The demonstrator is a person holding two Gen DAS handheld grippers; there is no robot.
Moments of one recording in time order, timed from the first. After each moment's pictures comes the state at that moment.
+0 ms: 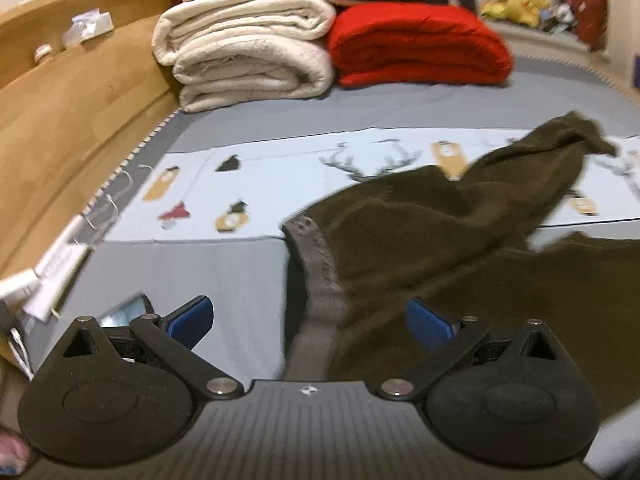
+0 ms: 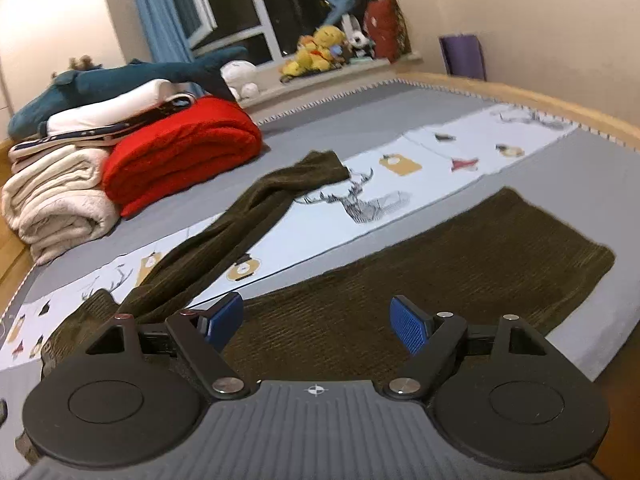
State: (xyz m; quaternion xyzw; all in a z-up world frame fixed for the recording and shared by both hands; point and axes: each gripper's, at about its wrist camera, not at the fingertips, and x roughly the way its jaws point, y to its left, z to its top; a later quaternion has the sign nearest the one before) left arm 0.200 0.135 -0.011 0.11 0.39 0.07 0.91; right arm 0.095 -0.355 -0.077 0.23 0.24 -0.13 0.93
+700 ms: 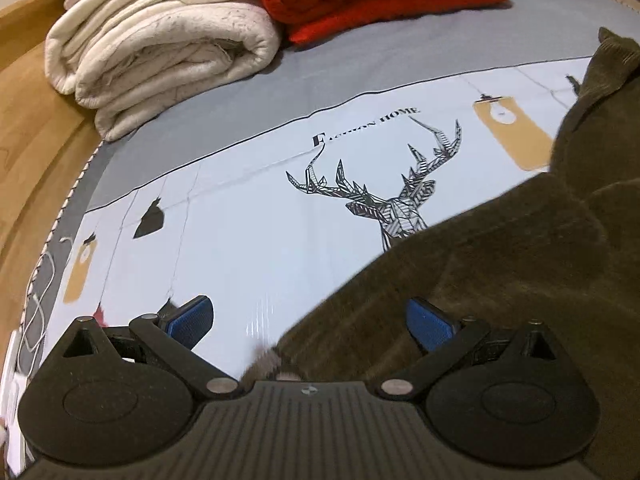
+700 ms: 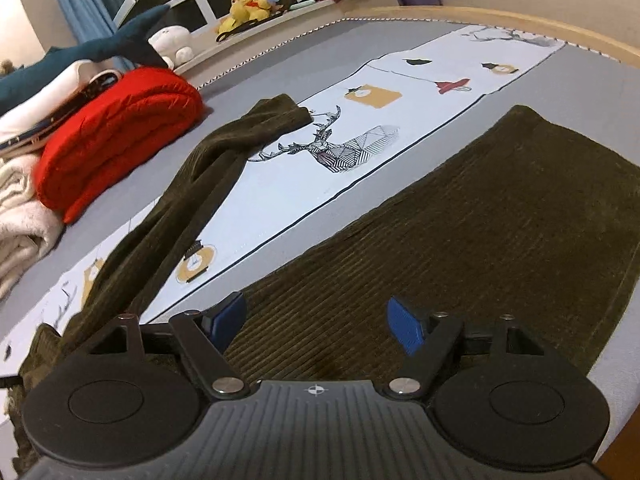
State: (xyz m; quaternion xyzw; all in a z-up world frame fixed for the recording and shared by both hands) left arm 0.451 0.144 -0.129 0.21 0.43 0.01 0.88; right arm 0.200 -0.362 -0.136 0.28 0.30 -0.19 0.89
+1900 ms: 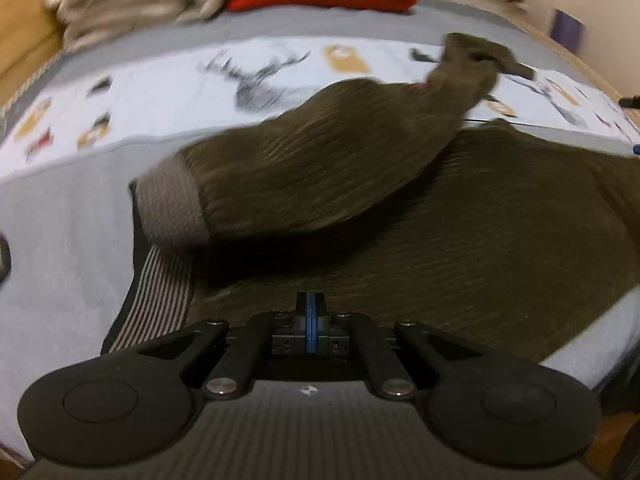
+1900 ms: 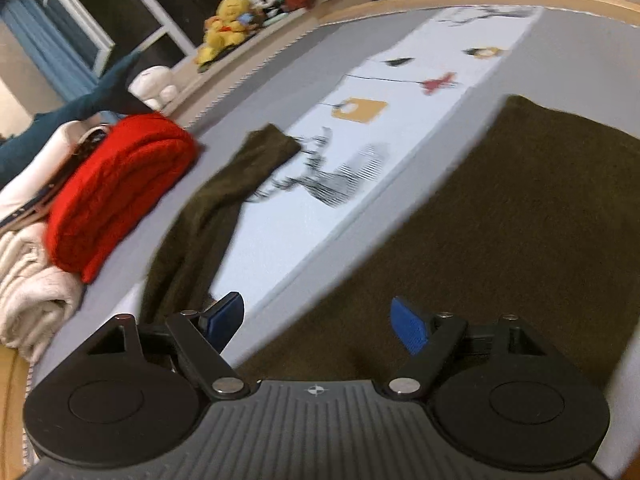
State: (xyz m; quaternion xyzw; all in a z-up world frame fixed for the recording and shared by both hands) left arm 0.194 0.138 -0.127 0.05 0.47 -0.10 0.88; right arm 0.230 -0.415 -0.115 0.39 0.26 -0.15 0.87
